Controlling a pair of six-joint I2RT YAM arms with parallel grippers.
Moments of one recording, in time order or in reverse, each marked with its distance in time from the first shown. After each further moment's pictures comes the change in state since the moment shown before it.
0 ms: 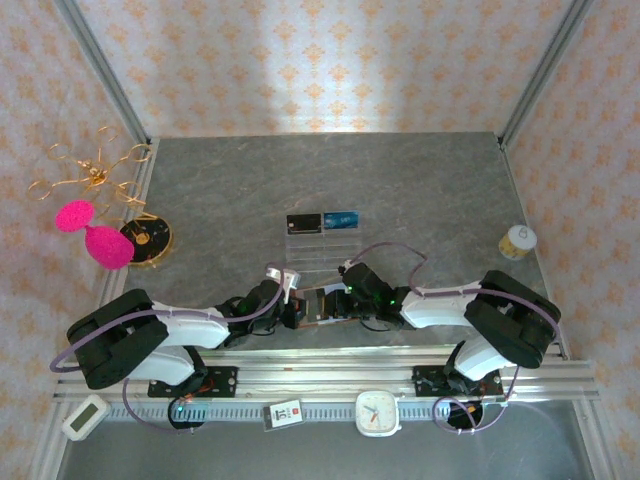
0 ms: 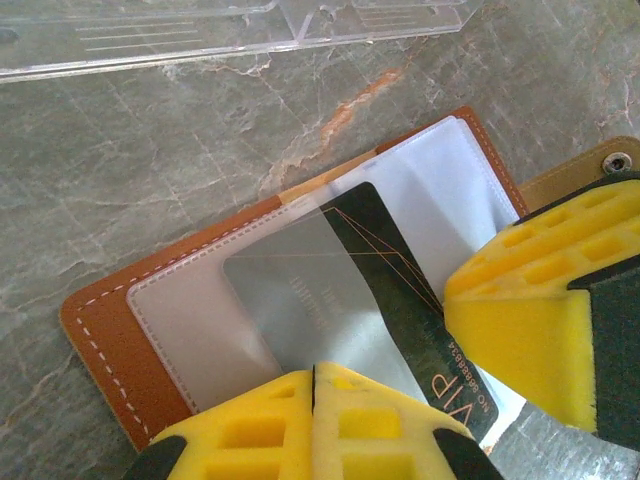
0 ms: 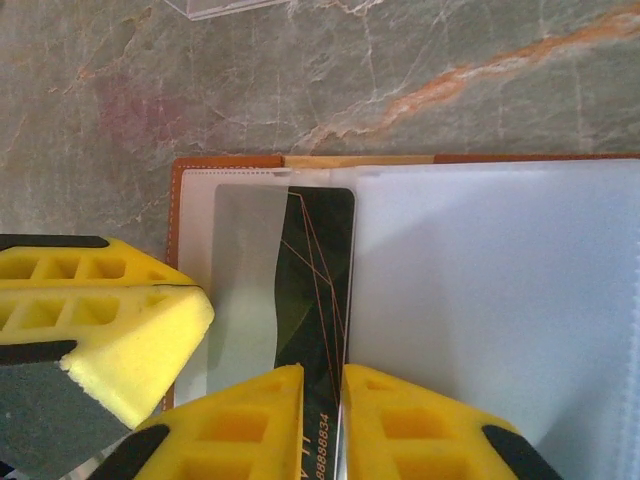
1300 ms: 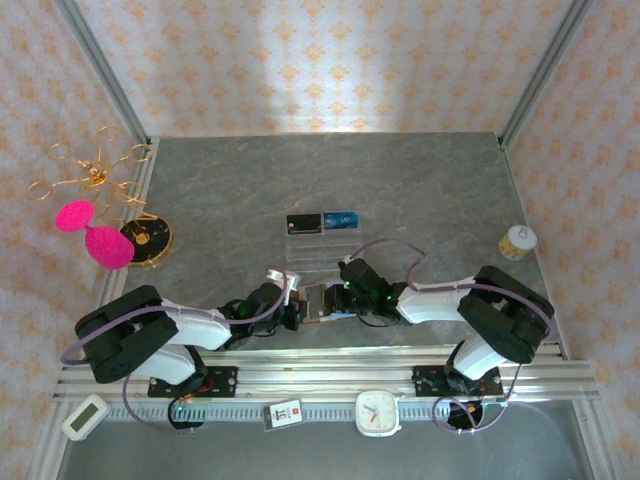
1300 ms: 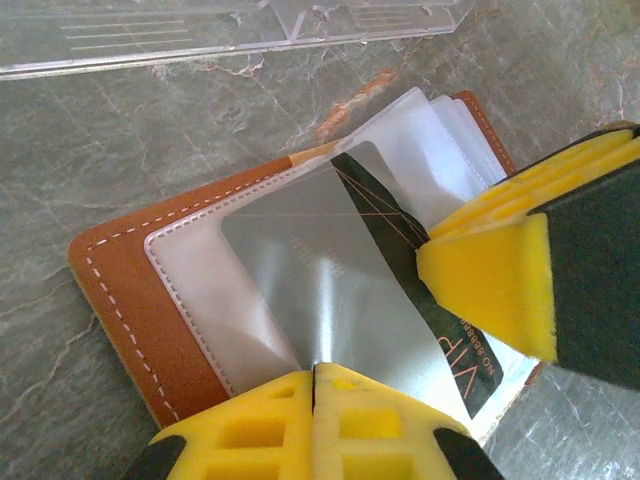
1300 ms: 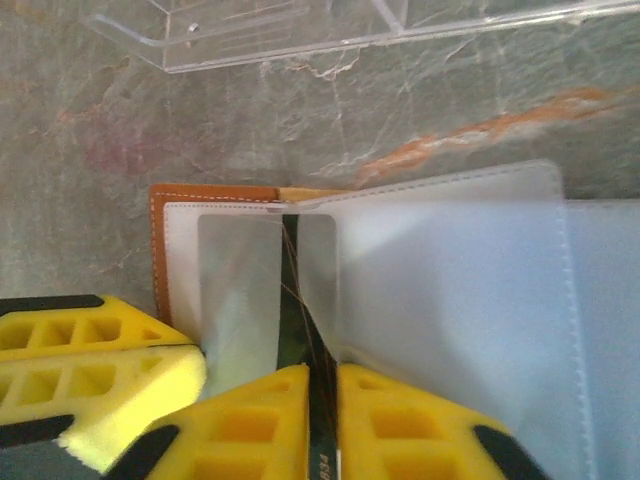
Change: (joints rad) left arm -0.013 0.060 -0.027 0.115 -0.003 0.002; right arm -0.020 0.042 0.037 -0.008 0.029 0.004
